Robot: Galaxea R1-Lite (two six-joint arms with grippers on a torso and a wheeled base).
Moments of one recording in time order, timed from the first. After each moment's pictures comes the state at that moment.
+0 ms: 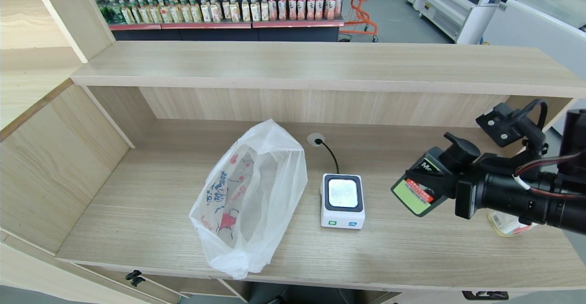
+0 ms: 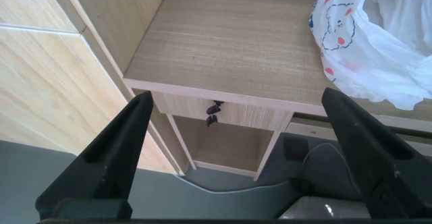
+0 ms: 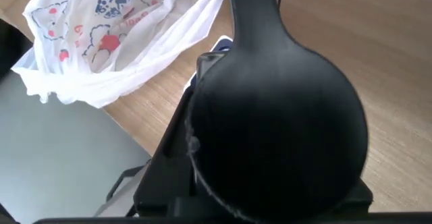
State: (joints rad) left arm 0.00 0.00 0.00 0.05 0.13 0.00; right arm 0.35 1.41 -0.63 -0.52 0.31 -0.11
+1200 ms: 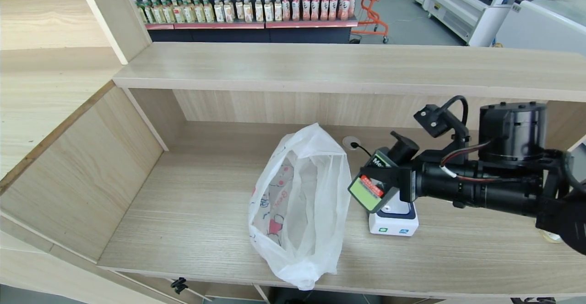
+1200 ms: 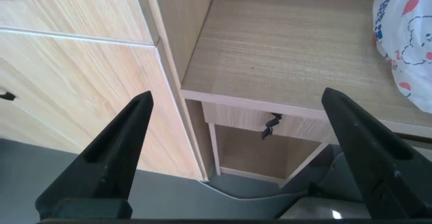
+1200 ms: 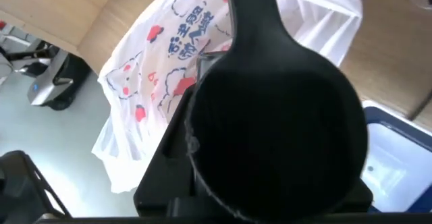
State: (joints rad) left arm 0.00 0.00 0.00 0.05 0.13 0.00; right arm 0.47 1.64 -0.79 -0.54 0.33 0.08
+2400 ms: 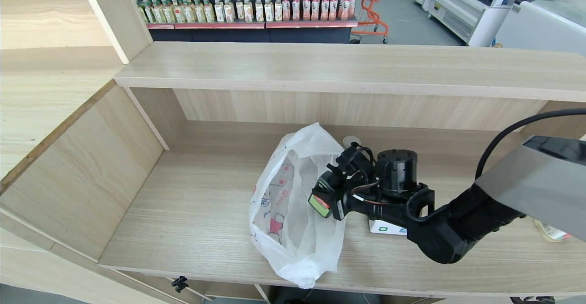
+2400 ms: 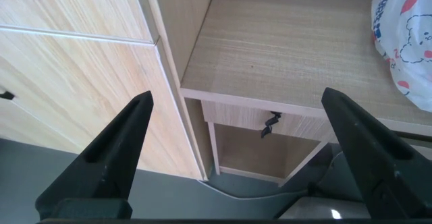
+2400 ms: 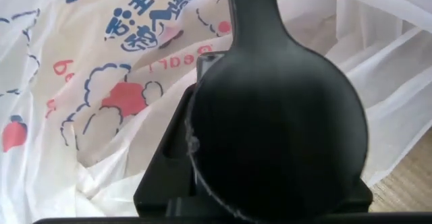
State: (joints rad) left arm 0.00 0.00 0.00 0.05 0.13 0.00; right arm 0.55 2.15 -0.89 -0.99 0.25 -0.17
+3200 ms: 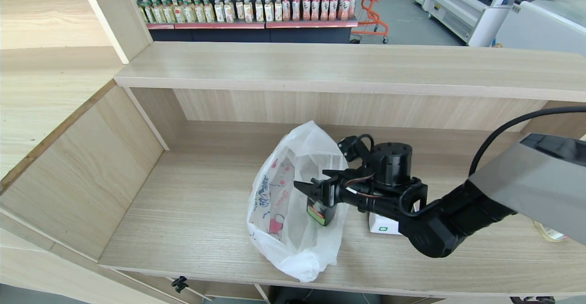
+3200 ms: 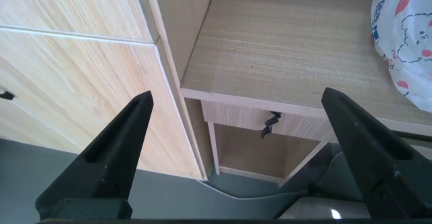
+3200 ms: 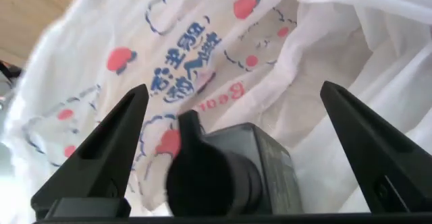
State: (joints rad) left arm 0.00 0.00 0.00 0.05 0.13 0.00; right arm 0.57 2.15 -0.96 -1.01 0.27 0.16
